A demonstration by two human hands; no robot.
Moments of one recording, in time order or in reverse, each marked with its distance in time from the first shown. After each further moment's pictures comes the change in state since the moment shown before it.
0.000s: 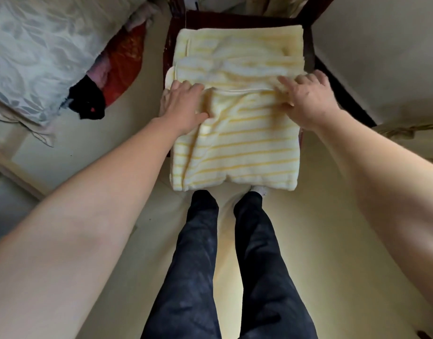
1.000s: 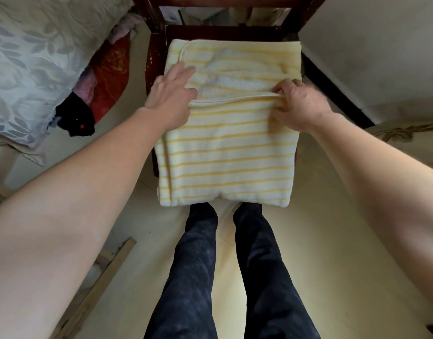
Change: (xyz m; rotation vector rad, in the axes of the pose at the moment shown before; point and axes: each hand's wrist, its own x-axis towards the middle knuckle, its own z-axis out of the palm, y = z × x) left_hand 0.058 0.001 -0.027 0.255 -0.039 0.261; right_hand 0.024 0.017 0.000 0.297 -0.083 0.141
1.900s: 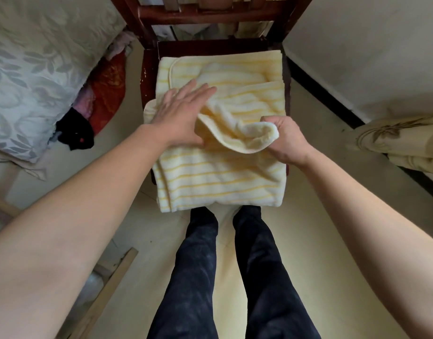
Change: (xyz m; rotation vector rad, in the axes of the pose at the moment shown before) left_hand -0.014 0.030 -0.015 -0.179 -0.063 0.120; right_hand -0.060 -0.017 0.027 0.817 0.028 -0.063
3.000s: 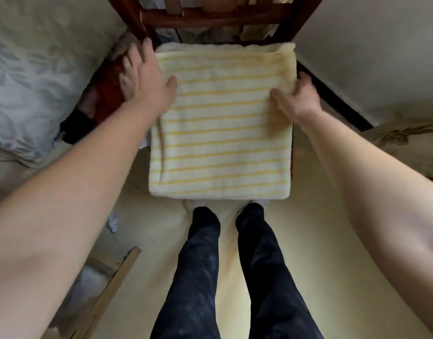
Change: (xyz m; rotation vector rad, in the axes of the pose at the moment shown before) left_hand 0.023 -0.031 -0.044 -0.098 0.354 -0.639; right_hand 0.089 0.004 -0.038 -0.065 0.318 0.372
